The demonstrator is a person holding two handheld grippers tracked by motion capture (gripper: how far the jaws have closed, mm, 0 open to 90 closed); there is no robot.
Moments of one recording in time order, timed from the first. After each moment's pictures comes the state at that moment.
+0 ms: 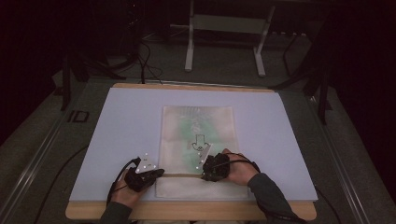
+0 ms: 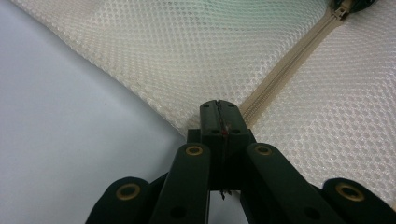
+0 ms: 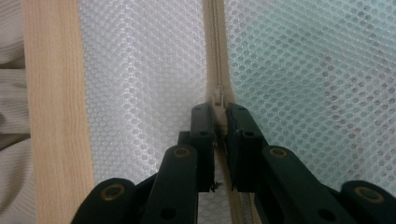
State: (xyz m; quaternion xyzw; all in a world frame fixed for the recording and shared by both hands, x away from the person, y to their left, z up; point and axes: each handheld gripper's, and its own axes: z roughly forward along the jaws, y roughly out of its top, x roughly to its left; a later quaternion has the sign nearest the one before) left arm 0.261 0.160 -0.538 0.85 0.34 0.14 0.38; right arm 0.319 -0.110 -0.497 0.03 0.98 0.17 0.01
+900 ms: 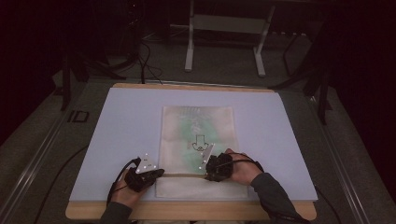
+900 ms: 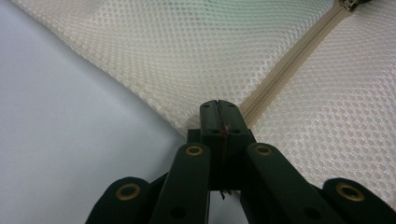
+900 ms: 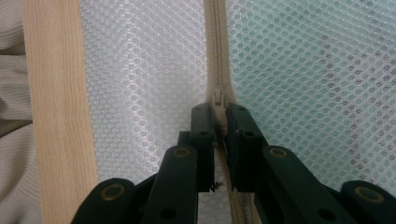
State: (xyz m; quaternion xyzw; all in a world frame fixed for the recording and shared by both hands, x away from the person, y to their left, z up) left arm 0.260 0.159 -0.538 0.85 0.34 0.14 0.37; right arm 0.319 -0.118 -0.494 0.03 0.99 0.15 0.01
